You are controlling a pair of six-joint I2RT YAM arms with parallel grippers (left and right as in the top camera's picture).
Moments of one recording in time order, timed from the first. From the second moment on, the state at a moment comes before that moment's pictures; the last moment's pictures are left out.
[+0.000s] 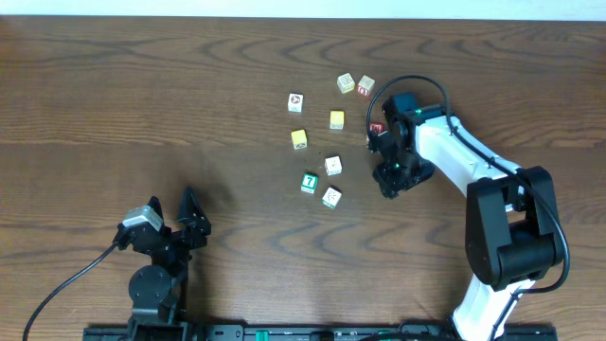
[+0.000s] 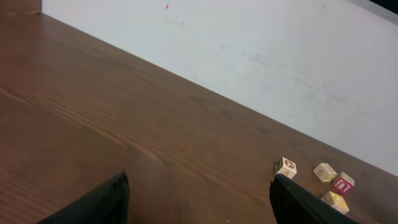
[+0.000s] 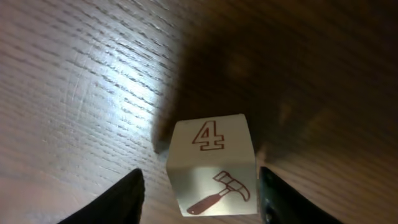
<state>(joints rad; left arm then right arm) -0.07 0.01 0.02 -0.11 -0.16 -0.43 0.28 1.96 1.28 -0.98 -0.03 -0.23</state>
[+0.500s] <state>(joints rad) -0.07 0.01 0.02 -0.11 -0.16 -0.43 0.28 1.96 1.27 -0.92 -0.03 -0.02</state>
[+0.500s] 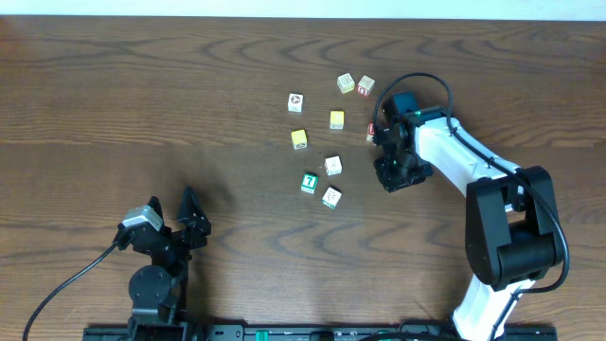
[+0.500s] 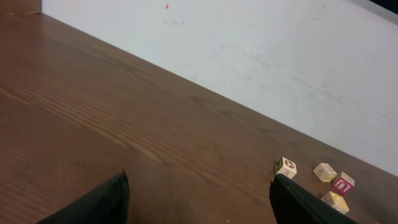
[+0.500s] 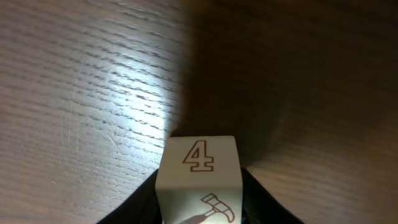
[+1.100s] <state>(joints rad) -0.07 0.01 0.02 -0.11 -0.16 -0.43 0.41 1.96 1.27 -0.99 -0.02 0.21</state>
